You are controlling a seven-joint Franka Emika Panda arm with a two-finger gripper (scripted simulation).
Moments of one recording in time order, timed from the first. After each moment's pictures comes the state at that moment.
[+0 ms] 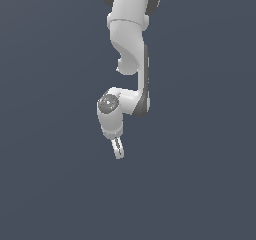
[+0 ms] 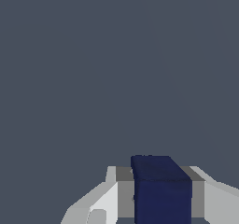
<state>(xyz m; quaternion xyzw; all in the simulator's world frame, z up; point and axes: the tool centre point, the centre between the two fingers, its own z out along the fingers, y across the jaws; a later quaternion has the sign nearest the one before) 0.021 -0.063 0.013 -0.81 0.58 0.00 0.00</state>
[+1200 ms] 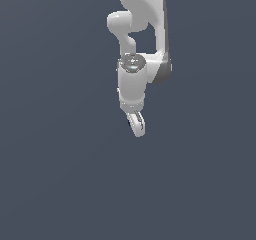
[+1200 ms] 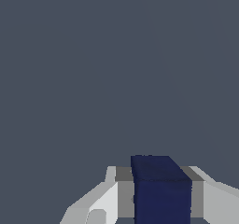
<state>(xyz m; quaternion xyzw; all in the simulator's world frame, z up) -0.019 0.014 0.132 -0.81 0.58 0.00 0.00</state>
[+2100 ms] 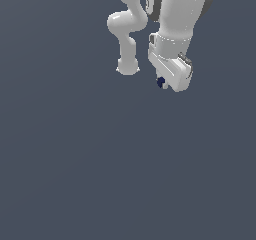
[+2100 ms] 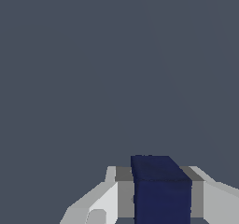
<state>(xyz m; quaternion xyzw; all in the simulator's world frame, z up) -0.072 0.123 0.306 -0.81 0.58 0.00 0.00</state>
